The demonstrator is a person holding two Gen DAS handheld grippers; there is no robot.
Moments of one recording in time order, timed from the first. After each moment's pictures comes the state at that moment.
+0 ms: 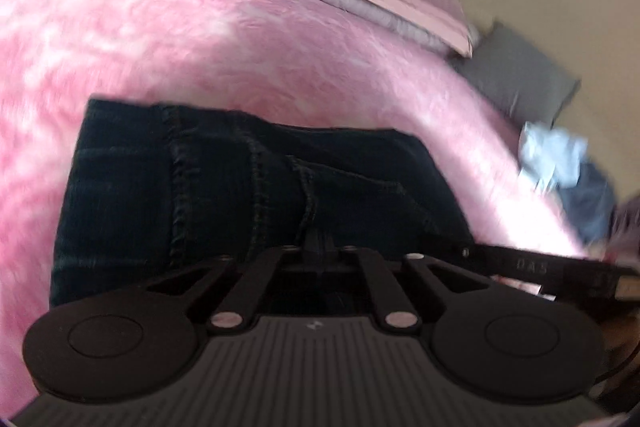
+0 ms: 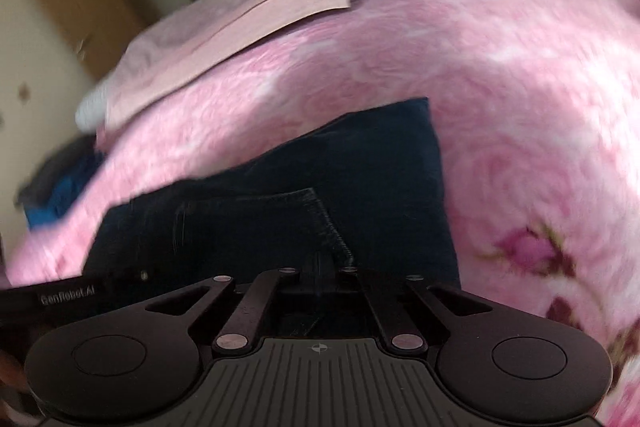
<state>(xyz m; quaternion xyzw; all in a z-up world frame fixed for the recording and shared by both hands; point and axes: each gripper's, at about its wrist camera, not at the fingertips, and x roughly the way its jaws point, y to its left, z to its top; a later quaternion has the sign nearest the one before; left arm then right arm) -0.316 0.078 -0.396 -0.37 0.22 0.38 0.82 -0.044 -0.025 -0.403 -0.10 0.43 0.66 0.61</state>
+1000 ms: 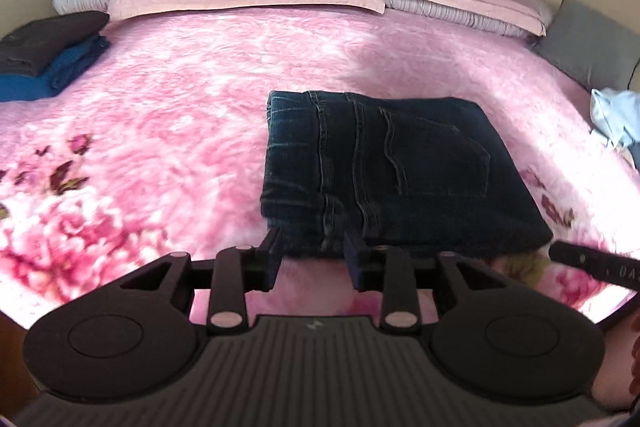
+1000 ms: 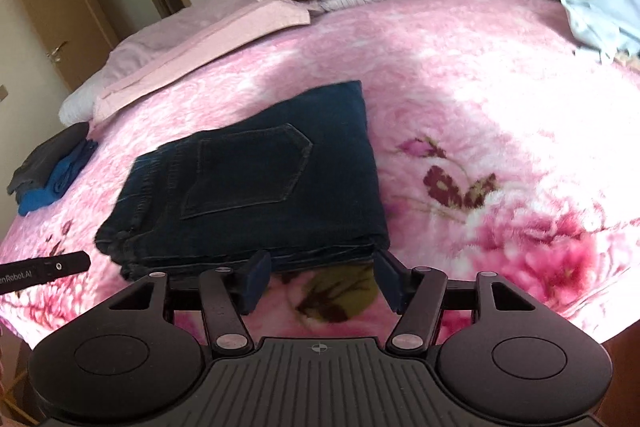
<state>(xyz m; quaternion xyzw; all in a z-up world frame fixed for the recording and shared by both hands) -0.364 -0.079 -0.312 -0.26 0.30 0.54 0.74 -0.082 -0.177 -0.344 -0.13 0.39 0.62 0.67</state>
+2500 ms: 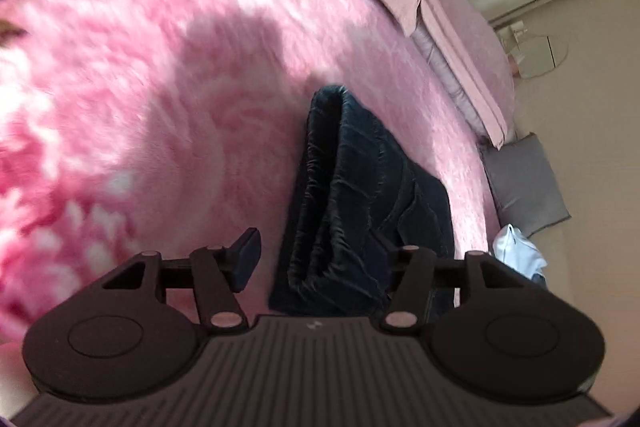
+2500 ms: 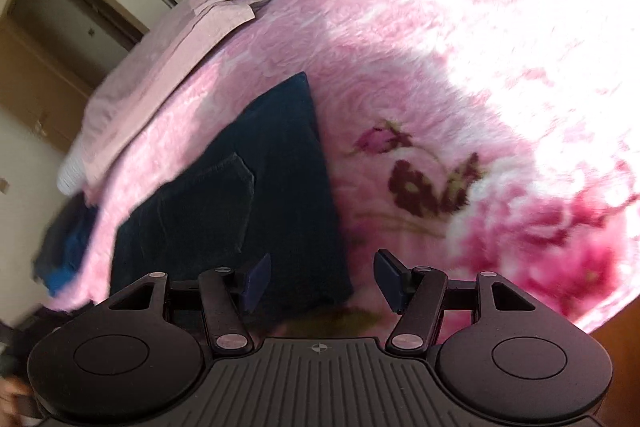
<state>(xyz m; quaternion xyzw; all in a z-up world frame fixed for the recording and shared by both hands) -0.482 0.059 -0.394 -0.58 0.13 0.38 0.70 0.008 -0.125 -0.384 -0.02 0.53 0.58 0.62</state>
